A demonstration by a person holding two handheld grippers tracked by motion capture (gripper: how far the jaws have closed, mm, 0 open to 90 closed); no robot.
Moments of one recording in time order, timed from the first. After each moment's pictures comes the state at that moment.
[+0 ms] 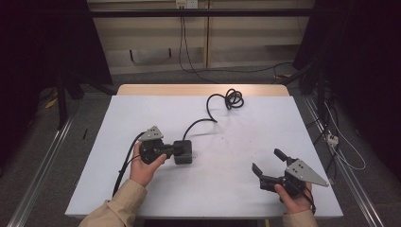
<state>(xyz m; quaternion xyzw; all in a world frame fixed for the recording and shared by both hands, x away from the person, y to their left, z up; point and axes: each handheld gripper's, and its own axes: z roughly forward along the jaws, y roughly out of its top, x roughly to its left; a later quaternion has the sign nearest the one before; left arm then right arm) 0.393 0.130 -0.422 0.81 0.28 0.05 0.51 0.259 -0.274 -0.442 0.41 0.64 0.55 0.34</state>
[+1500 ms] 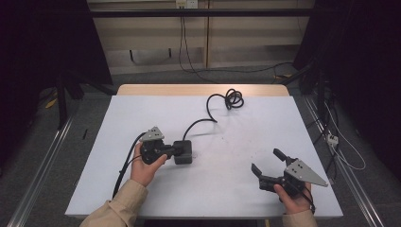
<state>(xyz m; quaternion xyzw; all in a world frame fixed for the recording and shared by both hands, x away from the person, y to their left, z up) 0.394 0.129 -0.426 0.81 0.28 0.04 0.51 0.259 -0.272 -0.440 0.41 0.65 0.55 0.34</state>
